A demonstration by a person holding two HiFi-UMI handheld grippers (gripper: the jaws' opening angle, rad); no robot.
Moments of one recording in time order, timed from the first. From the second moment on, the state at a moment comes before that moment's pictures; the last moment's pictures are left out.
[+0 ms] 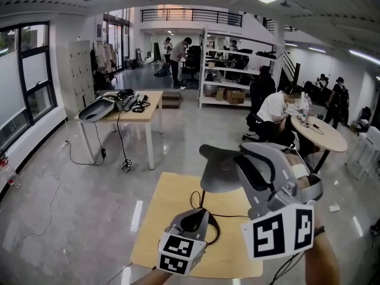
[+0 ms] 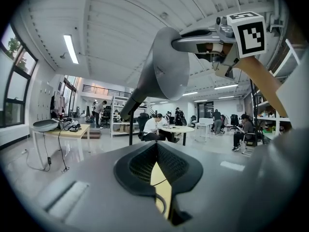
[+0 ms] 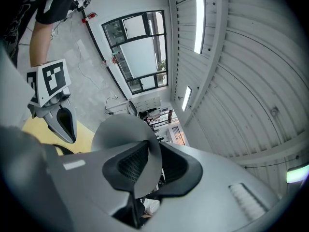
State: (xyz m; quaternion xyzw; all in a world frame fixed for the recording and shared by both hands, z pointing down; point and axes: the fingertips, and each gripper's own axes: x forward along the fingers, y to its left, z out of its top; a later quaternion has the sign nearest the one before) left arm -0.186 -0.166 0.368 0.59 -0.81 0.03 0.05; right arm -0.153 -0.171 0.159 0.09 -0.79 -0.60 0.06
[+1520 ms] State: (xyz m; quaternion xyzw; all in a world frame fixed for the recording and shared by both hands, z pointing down) left arm -0.185 -0.136 0.394 0.56 -0.82 0.02 0.09; right arm -0.116 -0.159 0.293 0.15 -0.78 -0.60 0.03
